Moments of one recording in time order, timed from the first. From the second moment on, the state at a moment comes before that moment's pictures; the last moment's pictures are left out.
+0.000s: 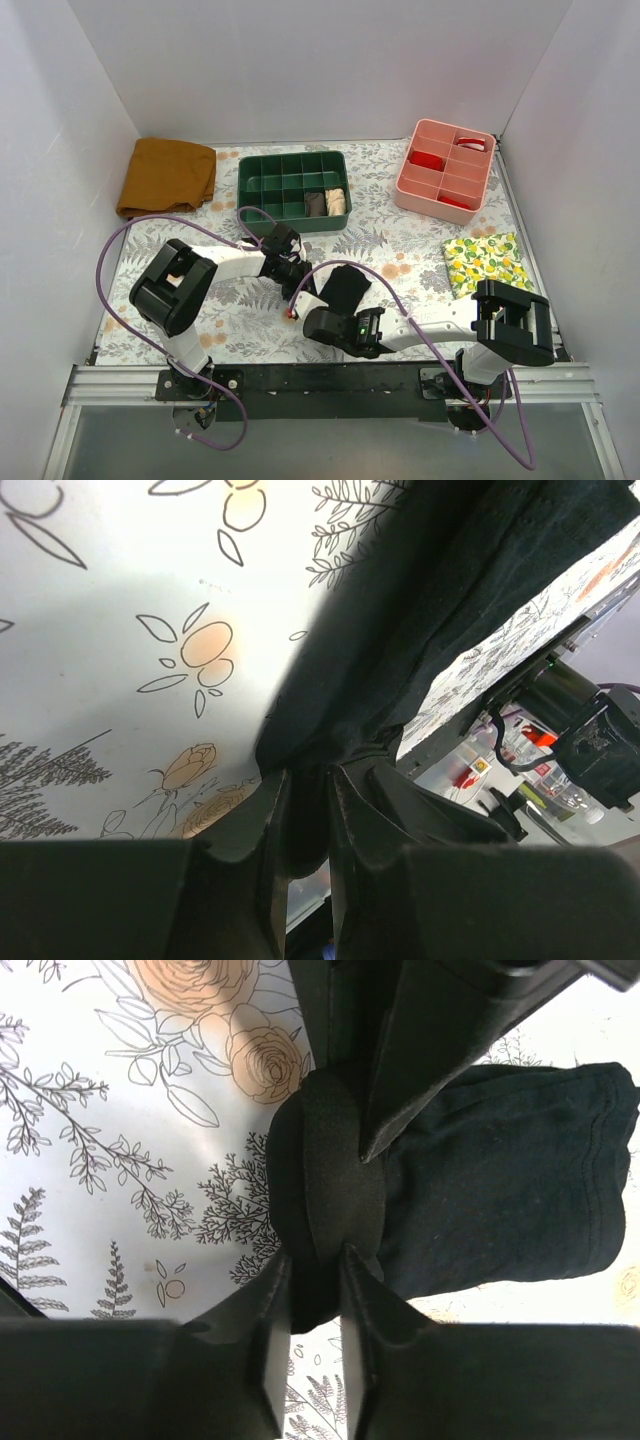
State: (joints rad) left arm -0.62 1.73 0.86 -0.33 0.61 -0.75; right arm 1.42 1.56 0.79 -0.23 0.47 0.12
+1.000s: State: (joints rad) left arm -0.56 1.51 0.78 -0.31 0.39 -0.80; right arm 1.16 1.42 0.62 0.03 -0.01 0.24
